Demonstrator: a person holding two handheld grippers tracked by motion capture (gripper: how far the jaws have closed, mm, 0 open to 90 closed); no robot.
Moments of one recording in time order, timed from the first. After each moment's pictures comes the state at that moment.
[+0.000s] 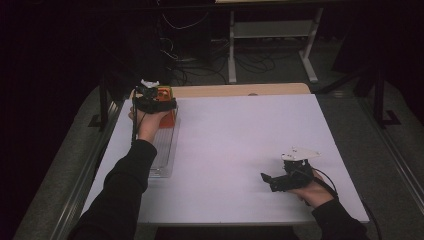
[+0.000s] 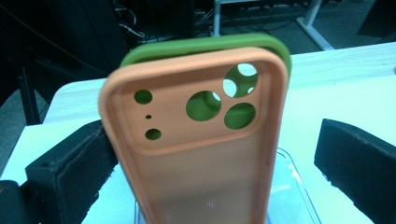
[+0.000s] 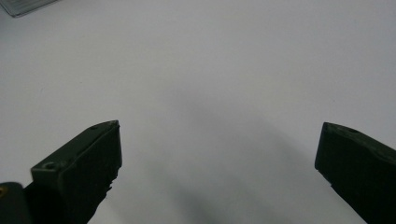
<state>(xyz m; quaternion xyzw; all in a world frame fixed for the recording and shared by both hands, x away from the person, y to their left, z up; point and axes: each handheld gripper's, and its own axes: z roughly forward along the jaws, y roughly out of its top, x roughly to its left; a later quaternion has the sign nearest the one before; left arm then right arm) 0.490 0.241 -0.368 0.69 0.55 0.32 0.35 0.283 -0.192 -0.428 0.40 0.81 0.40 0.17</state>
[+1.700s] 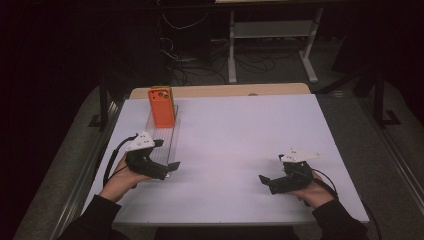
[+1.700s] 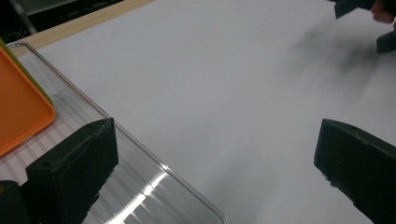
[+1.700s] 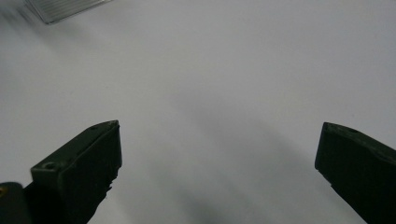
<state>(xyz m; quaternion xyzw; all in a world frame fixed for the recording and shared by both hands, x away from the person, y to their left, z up) 0.312 0.249 -0.383 0.83 0.29 0.15 0.46 0.279 -0.189 -0.423 0.38 0.81 0.42 0.16</state>
